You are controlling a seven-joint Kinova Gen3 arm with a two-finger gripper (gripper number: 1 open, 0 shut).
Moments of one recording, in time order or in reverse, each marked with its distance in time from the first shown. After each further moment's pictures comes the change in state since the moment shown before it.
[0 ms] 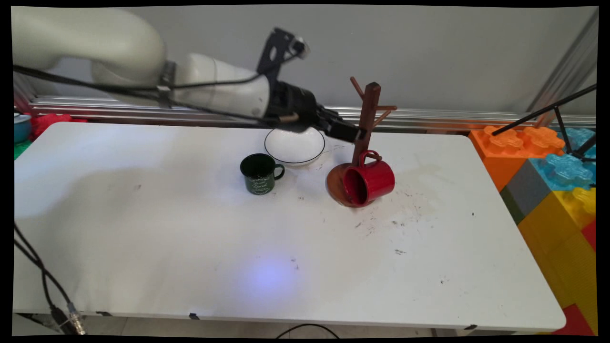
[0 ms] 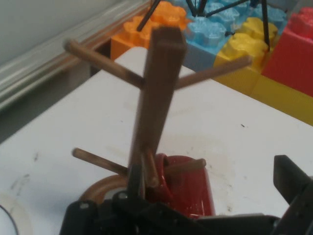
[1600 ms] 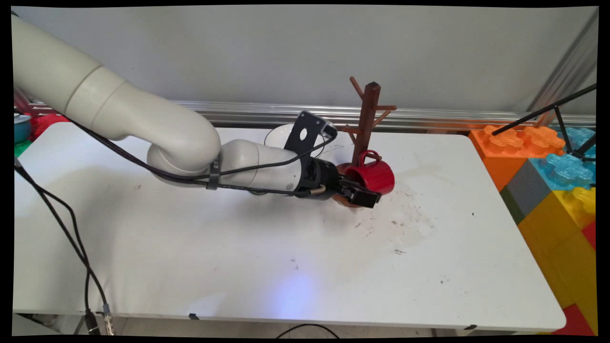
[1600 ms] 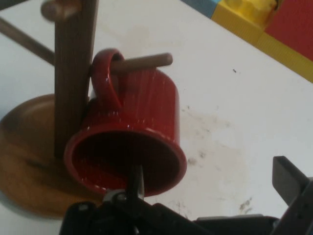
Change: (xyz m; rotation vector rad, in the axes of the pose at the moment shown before) arm -0.085 0.053 0.064 0.011 -0.079 -0.134
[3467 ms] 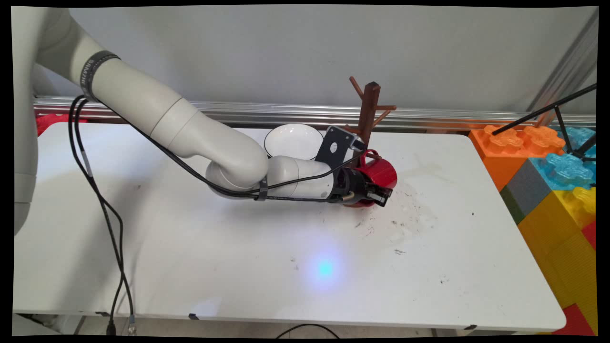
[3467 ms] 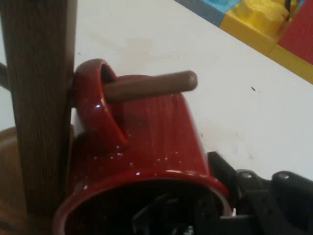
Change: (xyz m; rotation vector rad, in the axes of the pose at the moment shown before) arm -0.007 -0.006 0.083 -0.006 0.049 0.002
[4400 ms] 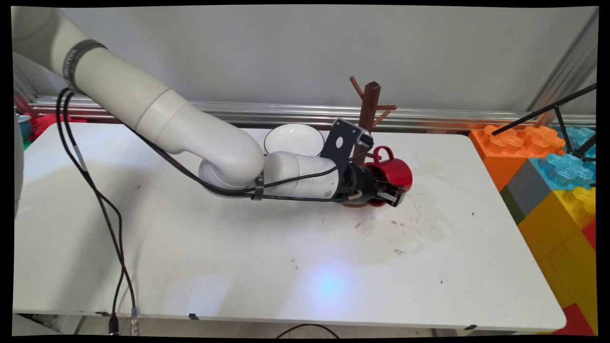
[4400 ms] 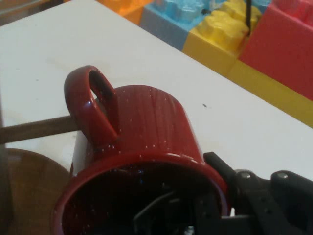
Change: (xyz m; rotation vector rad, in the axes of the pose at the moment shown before) arm 0.016 0.030 -0.024 -0.061 0.033 0.023
